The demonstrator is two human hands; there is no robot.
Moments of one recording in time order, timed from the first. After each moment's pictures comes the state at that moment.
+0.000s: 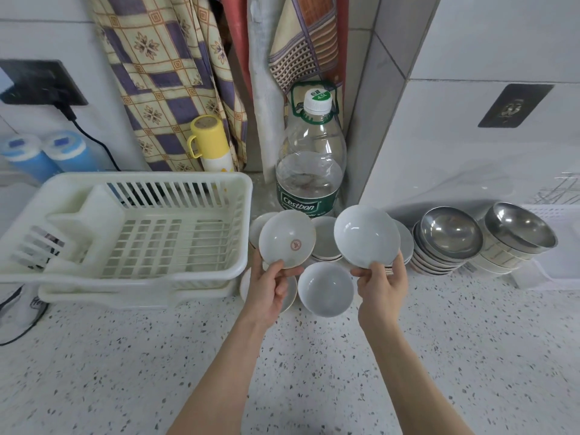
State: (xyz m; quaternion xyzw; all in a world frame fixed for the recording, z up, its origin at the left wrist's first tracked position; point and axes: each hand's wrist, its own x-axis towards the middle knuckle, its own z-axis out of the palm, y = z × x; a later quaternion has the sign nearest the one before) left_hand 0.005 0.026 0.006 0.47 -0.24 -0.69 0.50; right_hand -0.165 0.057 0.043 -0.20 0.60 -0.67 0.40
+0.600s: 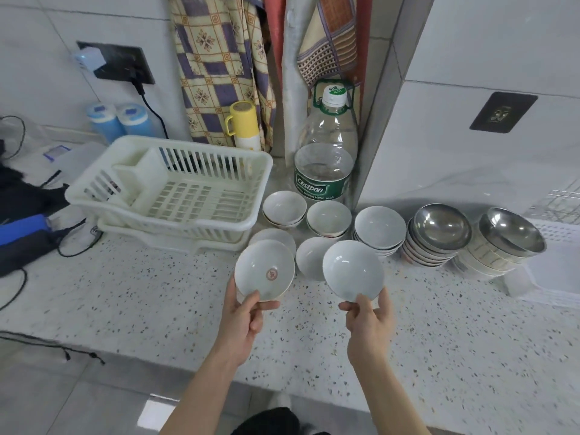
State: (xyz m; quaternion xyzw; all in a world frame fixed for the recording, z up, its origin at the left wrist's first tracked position) left_hand 0.012 0.188 0.014 0.54 -0.20 -0.61 0.55; right_hand -0.188 0.172 0.036 -0.22 0.62 -0.56 0.51
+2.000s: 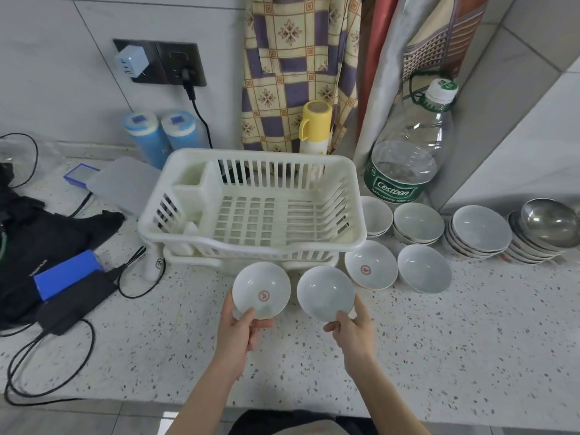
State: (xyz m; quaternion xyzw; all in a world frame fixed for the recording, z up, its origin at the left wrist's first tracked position) left_hand 0.263 0.145 -0.029 0.62 -0.24 -0.60 0.45; right_hand 0.055 0.142 -0.030 -0.26 0.69 -0.42 0.53
